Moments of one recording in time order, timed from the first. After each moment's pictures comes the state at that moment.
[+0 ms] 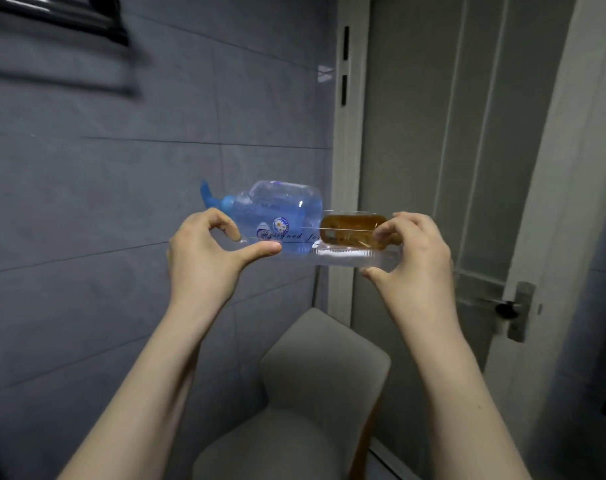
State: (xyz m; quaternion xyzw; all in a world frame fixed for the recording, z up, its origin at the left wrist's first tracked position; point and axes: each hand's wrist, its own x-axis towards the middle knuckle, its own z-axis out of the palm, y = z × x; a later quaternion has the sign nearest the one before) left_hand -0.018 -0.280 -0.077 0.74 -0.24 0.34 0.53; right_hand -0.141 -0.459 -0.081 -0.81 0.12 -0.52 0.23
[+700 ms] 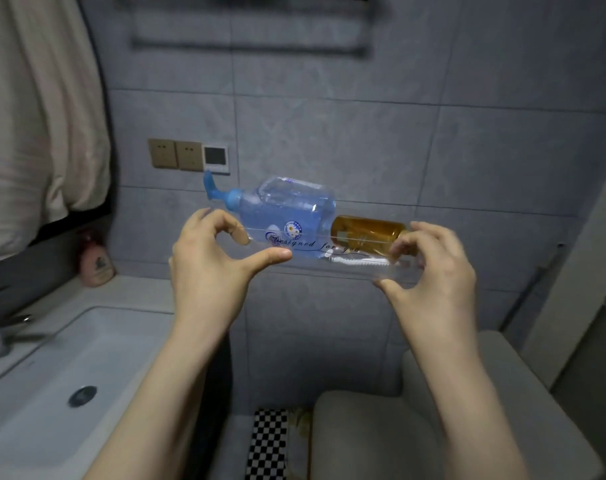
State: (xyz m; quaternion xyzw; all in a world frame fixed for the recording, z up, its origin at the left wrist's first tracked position) left_hand -0.083 -0.205 -0.122 0.78 0.08 0.50 0.37; right_hand -0.041 -0.413 -0.129 -0.81 -0.19 -0.39 0.41
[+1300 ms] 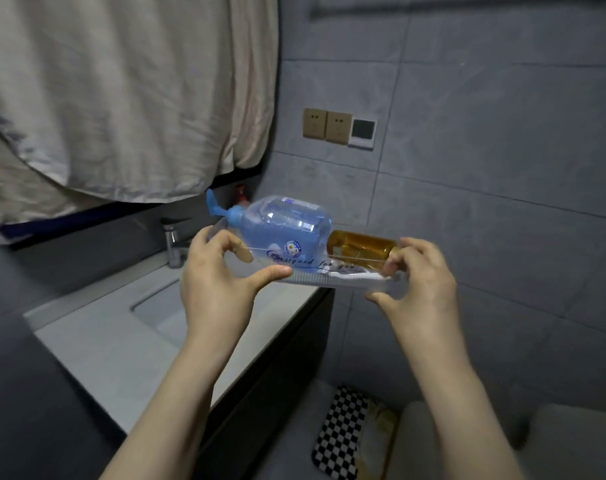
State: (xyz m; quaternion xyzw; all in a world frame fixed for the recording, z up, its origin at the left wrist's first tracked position) left_hand -0.166 -0.106 -0.187 0.75 0.30 0.52 0.29; right_hand -0.035 -0.275 -0.180 -0.79 -0.38 -0.20 0.44
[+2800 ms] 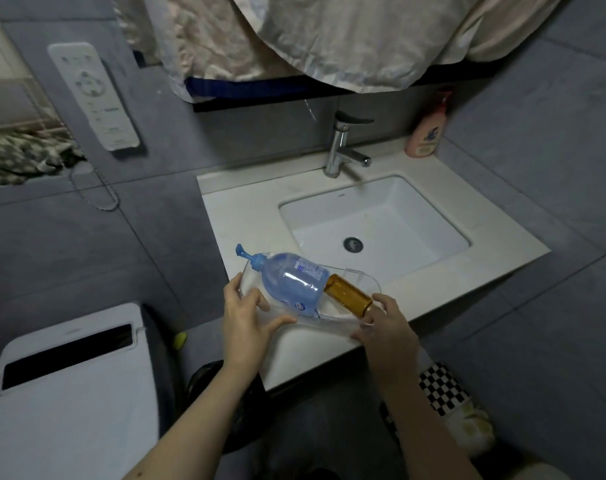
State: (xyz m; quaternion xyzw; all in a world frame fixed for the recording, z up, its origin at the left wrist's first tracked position) left_hand -0.266 0.046 -0.463 0.67 0.57 0.41 0.25; right_hand -0.061 -0.024 -0.437 -0.80 -0.55 0.08 0.23
